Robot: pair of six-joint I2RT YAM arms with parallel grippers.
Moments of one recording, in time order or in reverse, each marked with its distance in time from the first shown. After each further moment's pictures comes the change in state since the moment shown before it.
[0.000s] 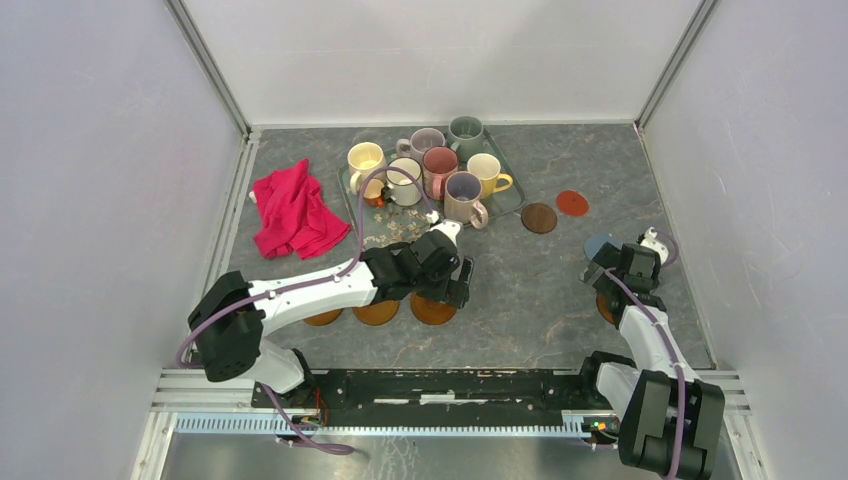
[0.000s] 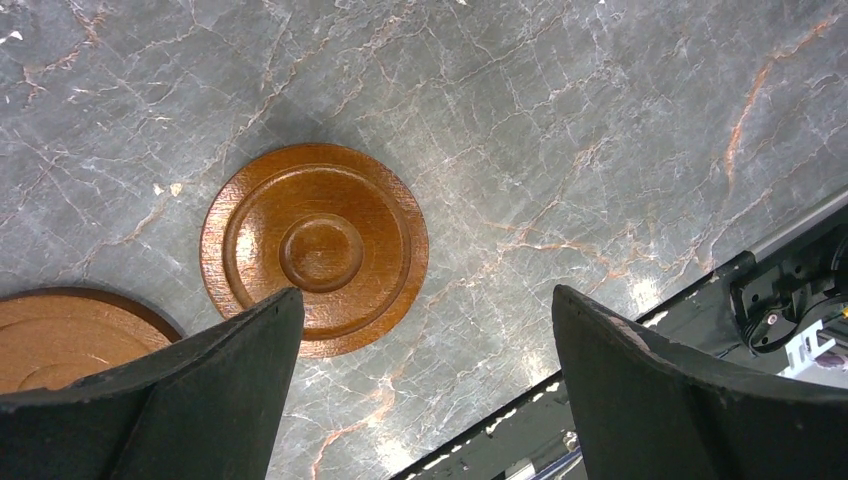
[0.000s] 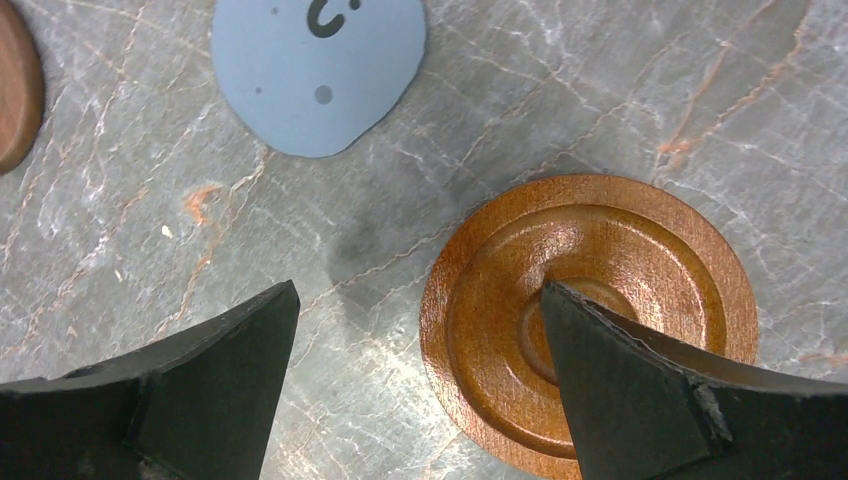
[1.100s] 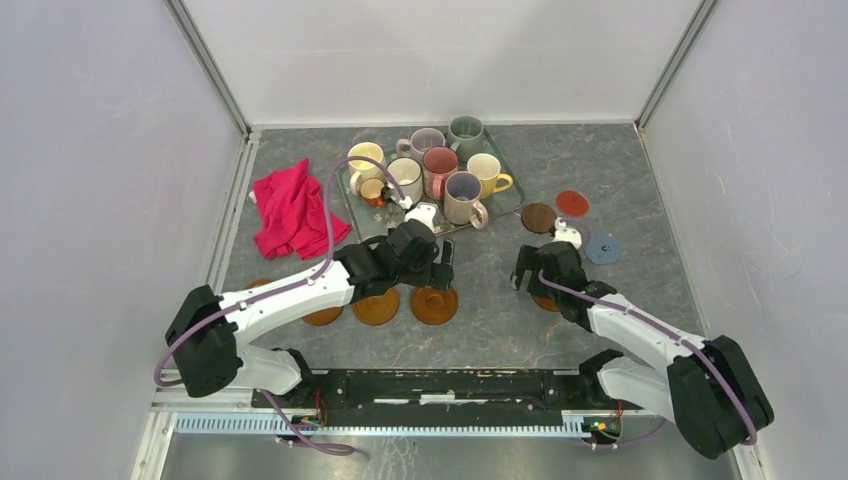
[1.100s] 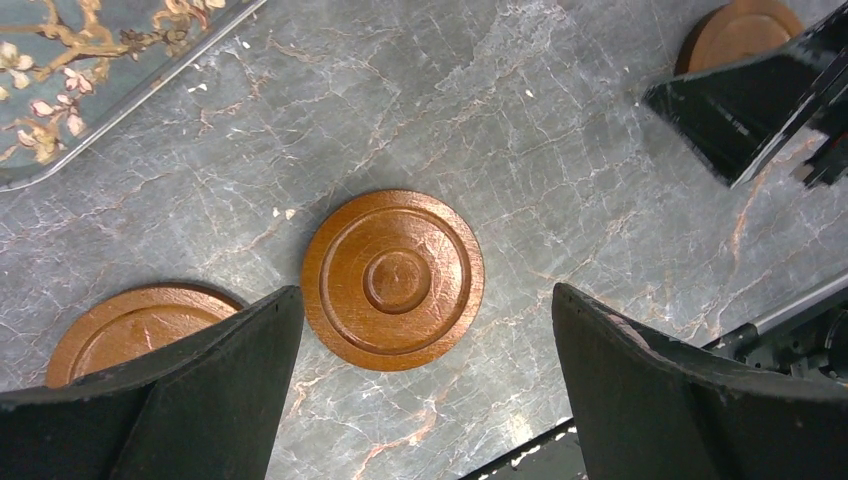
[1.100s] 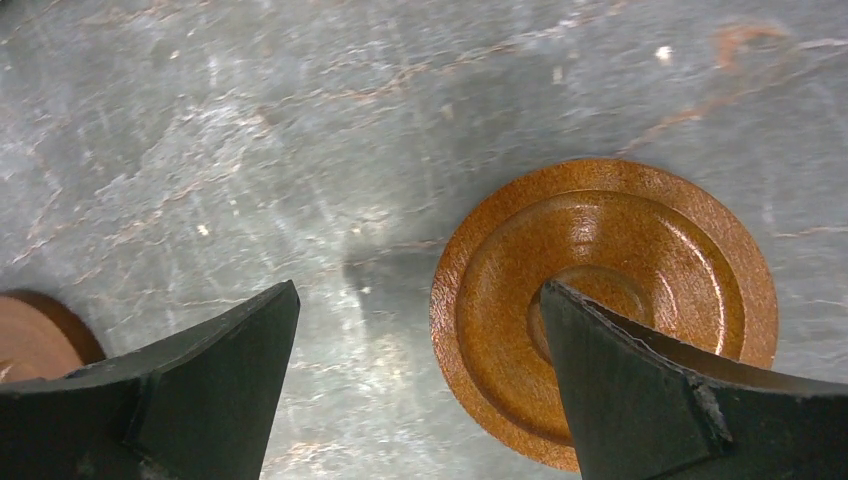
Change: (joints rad) left arm 0.071 -0.123 -0.038 0.005 -0.101 0.000; right arm 0.671 0.106 0.042 0.065 0.071 0.161
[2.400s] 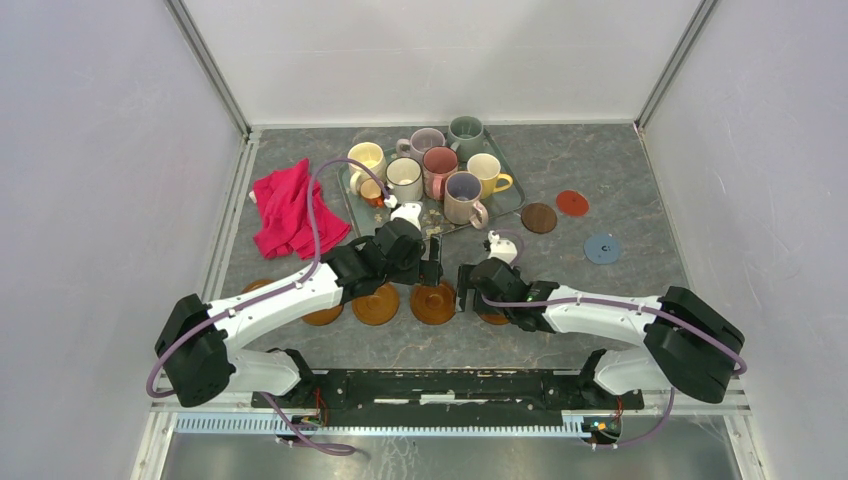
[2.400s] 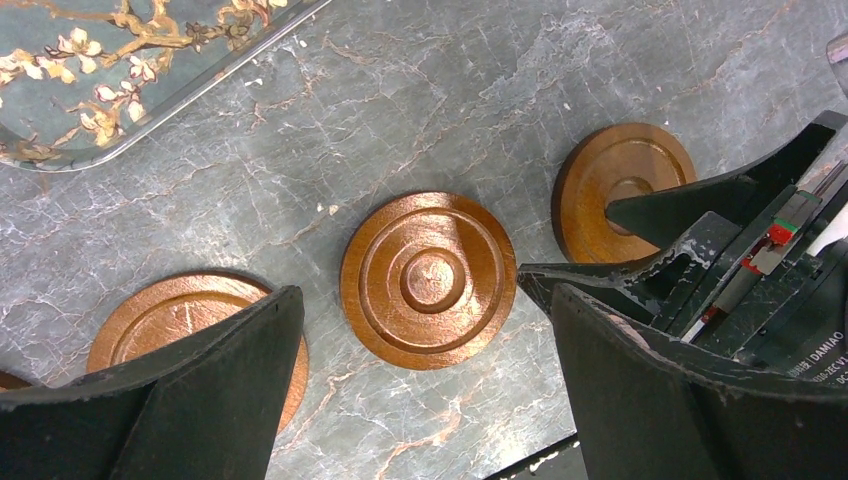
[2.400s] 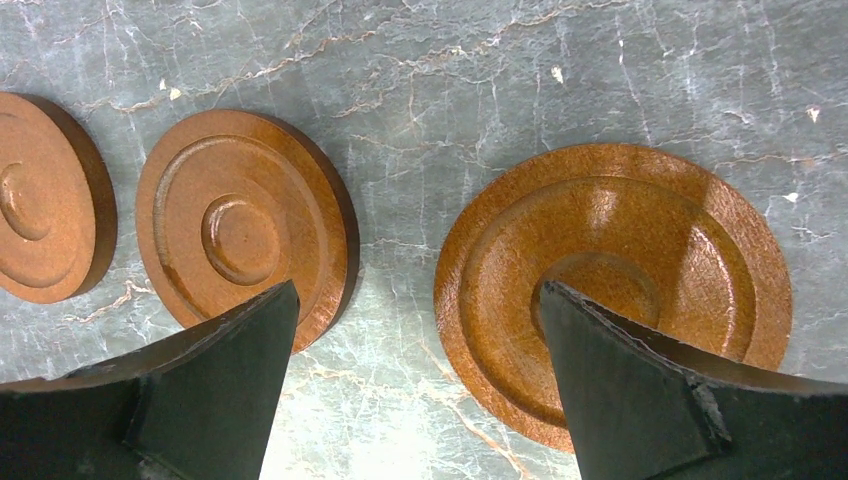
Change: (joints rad) left arm 0.060 -0.065 -0.058 0.008 0.001 0.000; right arm 0.520 0.259 0.195 -0.018 0.109 0.283
